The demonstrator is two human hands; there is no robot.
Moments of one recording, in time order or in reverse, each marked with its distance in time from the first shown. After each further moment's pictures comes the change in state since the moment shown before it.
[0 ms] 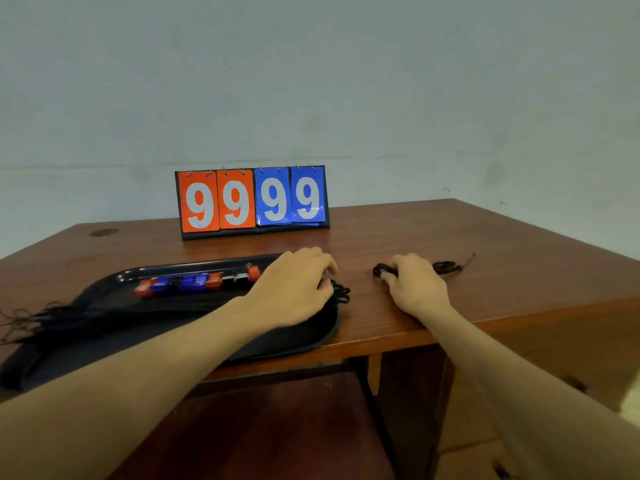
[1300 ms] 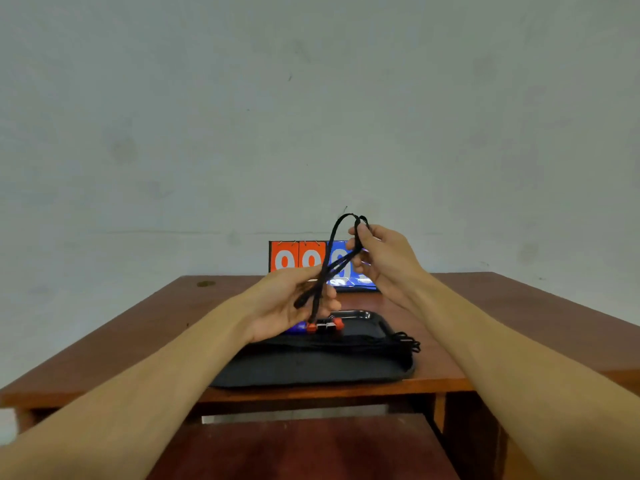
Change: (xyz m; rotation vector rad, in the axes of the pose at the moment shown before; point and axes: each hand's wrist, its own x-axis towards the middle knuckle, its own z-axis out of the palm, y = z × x) left_hand -0.121 -0.029 -0.169 -1.552 -0.041 -0.493; right_hand -0.079 -0.221 -0.116 1.431 -0.180 -0.194
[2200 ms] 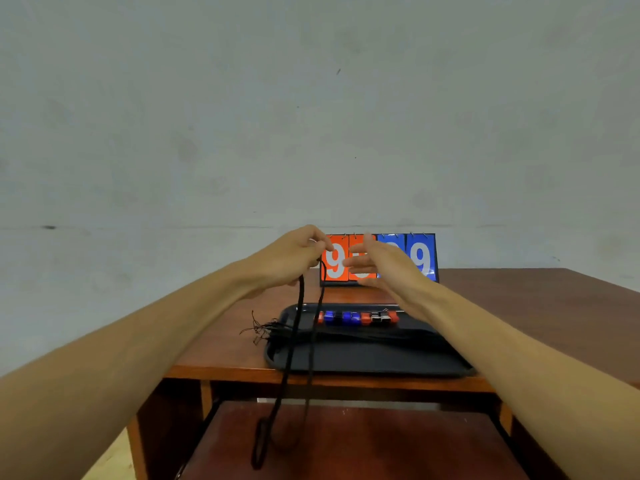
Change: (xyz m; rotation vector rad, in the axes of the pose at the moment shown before) left_hand -0.045 0.047 -0.042 0.969 0.316 0.219; right_hand -0.013 0.029 0.061 -0.330 -0.203 0.146
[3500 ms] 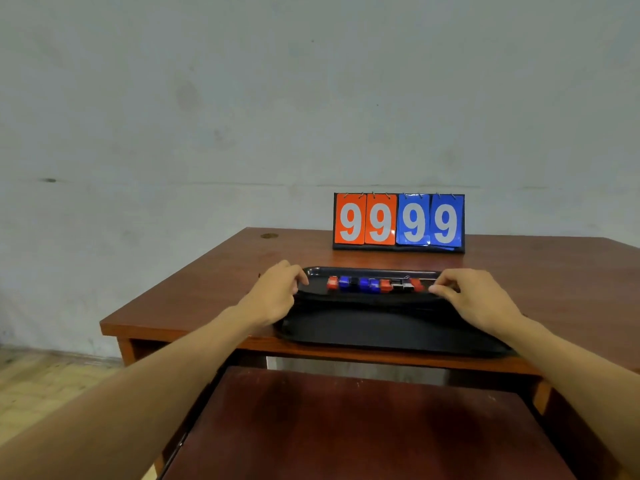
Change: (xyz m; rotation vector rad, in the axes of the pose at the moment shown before) left_hand 0.026 -0.164 0.052 0.472 0.057 -0.042; right_hand 0.023 0.127 -0.073 -0.988 0.102 -0.025
